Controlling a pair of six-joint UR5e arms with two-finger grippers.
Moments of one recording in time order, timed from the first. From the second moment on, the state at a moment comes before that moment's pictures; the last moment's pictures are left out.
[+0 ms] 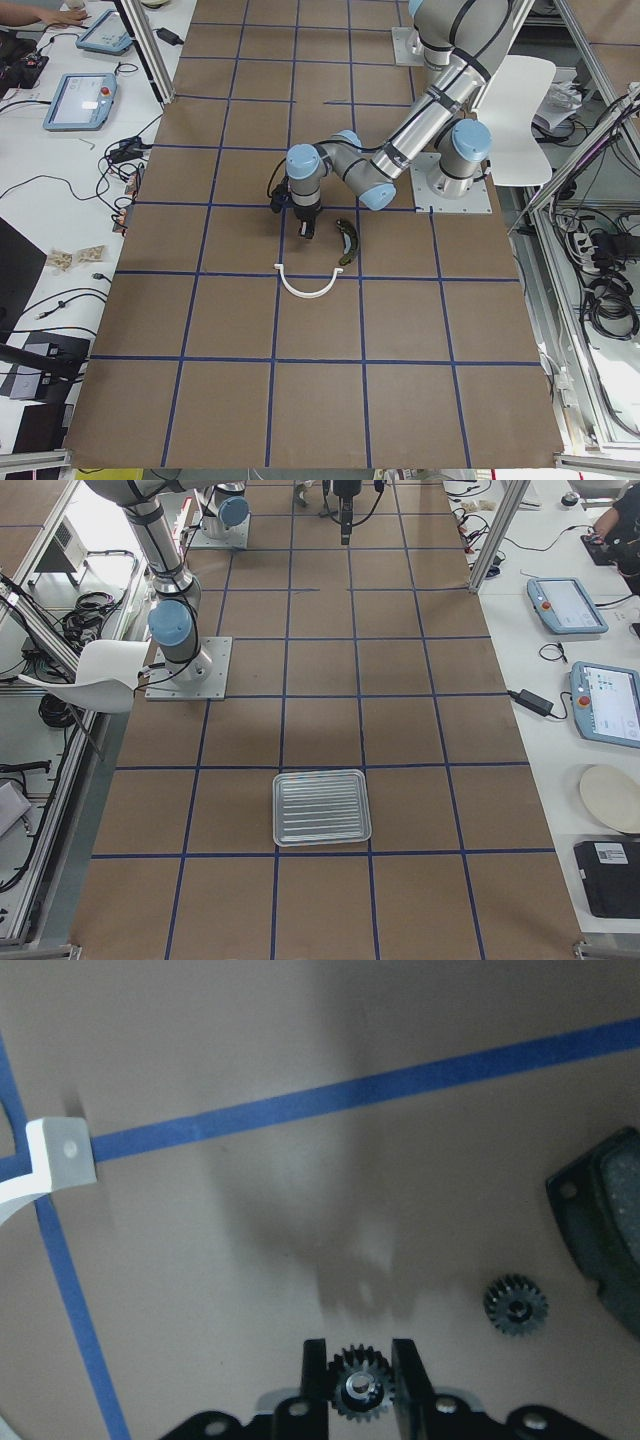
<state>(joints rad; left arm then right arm) -0.93 -1.86 -2.04 -0.82 1.65 0.85 1.63 -1.57 1.43 -1.48 -1.59 0.08</state>
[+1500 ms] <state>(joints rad) -0.95 -1.88 -2.01 -0.84 1.61 0.85 1.63 -1.56 1.43 -1.48 -1.60 0.08</state>
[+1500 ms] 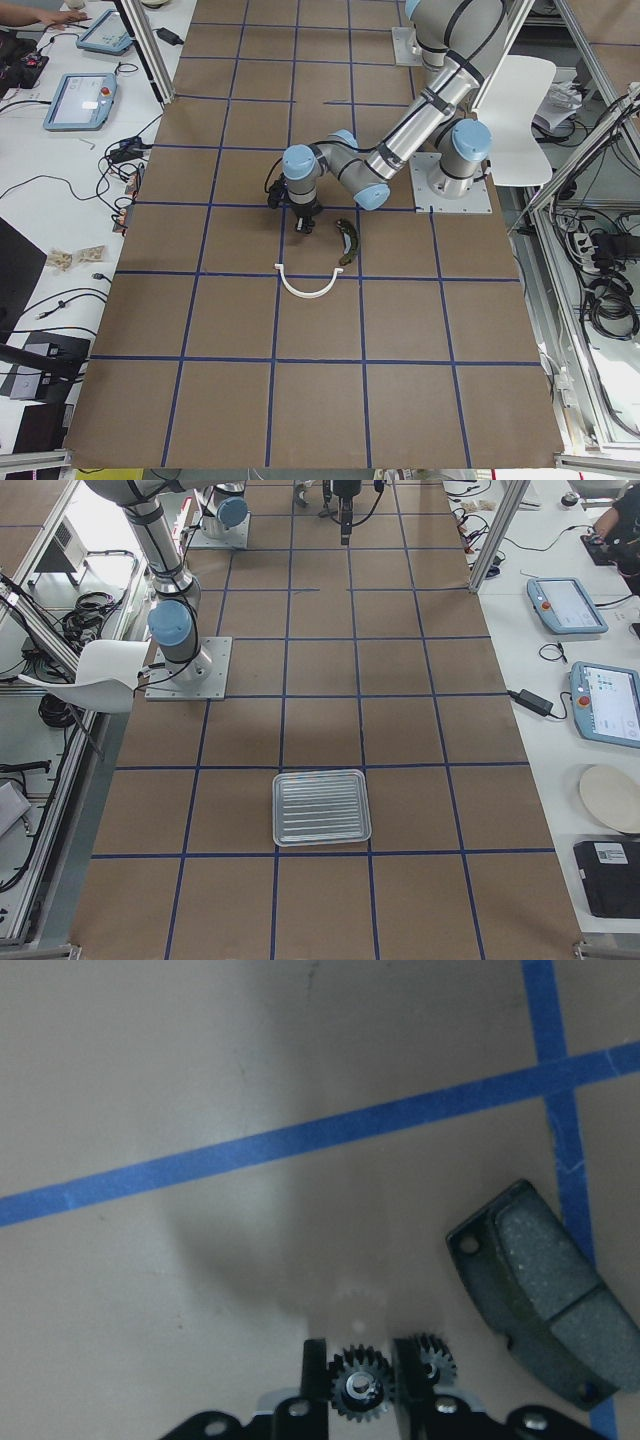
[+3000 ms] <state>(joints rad) -1.55 -1.53 -1.63 -1.49 1.58 0.12 1.63 -1.56 1.43 -1.48 -1.60 0.08</state>
